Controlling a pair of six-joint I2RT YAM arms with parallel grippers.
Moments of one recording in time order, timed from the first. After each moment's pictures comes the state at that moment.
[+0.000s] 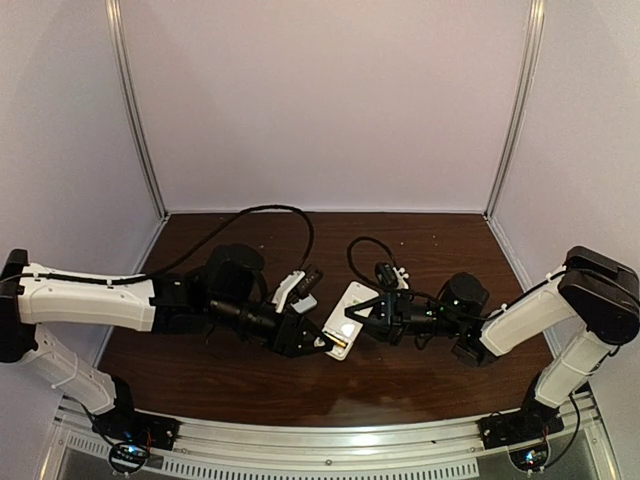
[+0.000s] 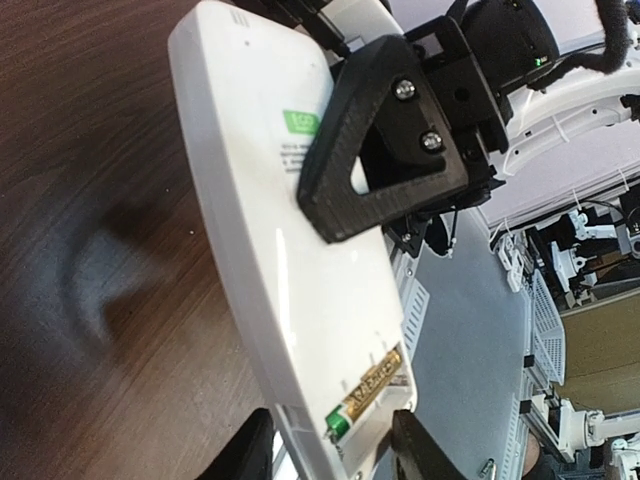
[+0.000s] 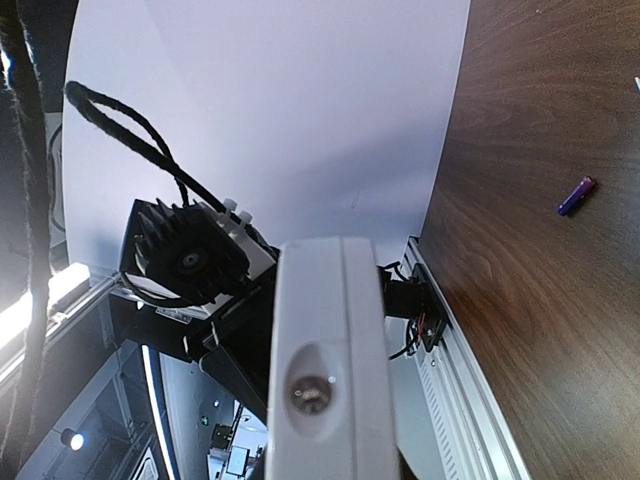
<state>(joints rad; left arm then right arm) -1.09 1.38 0.87 -0.04 0.43 -0.58 0.86 1.60 0.44 1.29 -0.64 1.46</state>
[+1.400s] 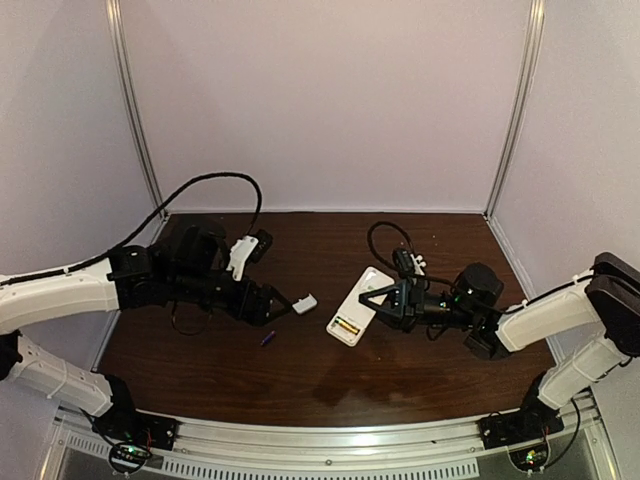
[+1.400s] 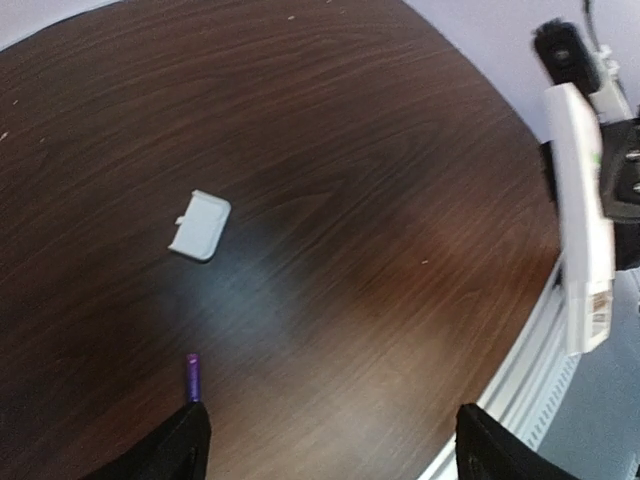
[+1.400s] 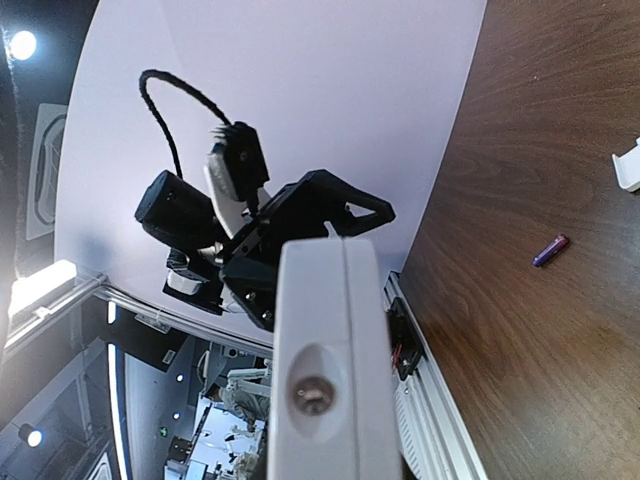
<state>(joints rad) -0.93 1.22 0.94 -0.39 0.13 -0.38 0.78 1.47 0.42 1.17 -0.64 1.35</state>
